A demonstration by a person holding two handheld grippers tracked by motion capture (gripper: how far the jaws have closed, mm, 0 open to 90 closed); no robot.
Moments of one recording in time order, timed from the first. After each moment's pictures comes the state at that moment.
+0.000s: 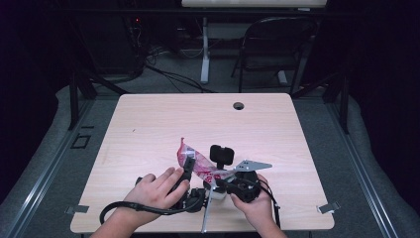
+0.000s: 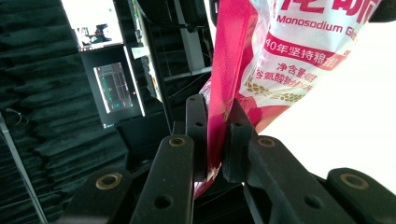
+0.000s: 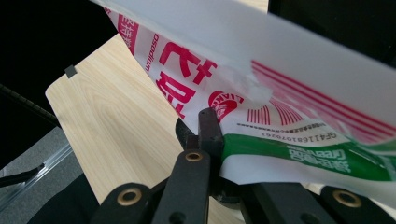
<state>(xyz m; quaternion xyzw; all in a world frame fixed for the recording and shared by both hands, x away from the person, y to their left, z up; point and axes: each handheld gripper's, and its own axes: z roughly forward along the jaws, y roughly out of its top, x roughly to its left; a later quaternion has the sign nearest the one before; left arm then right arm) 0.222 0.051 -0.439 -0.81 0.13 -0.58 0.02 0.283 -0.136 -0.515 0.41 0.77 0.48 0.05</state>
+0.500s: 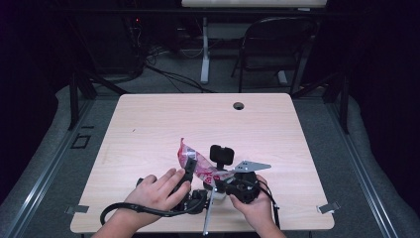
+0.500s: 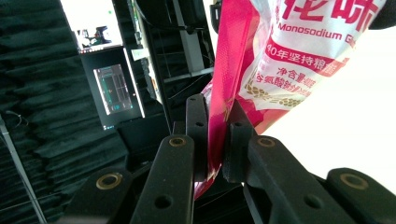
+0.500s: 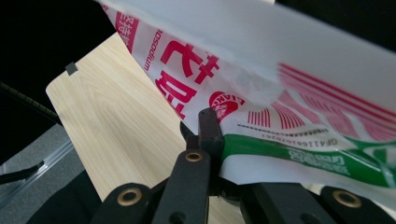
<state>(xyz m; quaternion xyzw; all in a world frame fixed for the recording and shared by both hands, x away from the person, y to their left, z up) 0.218 0.048 -0.437 -0.81 0.13 -0.58 0.02 0.281 -0.134 -0.513 0.41 0.78 0.47 0.05</state>
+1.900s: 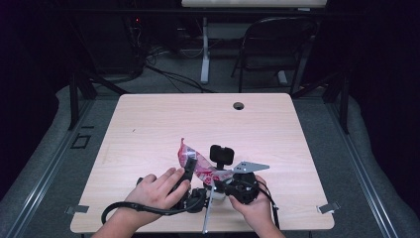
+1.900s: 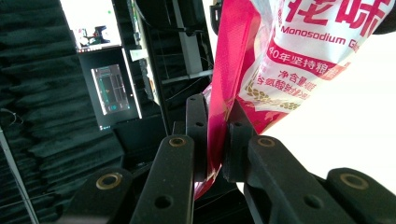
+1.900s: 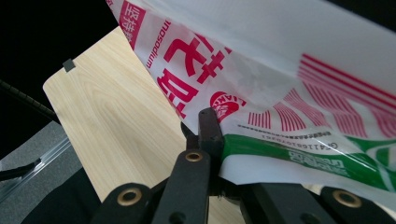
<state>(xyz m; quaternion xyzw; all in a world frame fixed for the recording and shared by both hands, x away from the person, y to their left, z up) 0.222 0.050 -0.438 -0.81 0.13 -0.57 0.01 0.280 -0.132 -0.514 0.41 0.78 0.47 0.05</state>
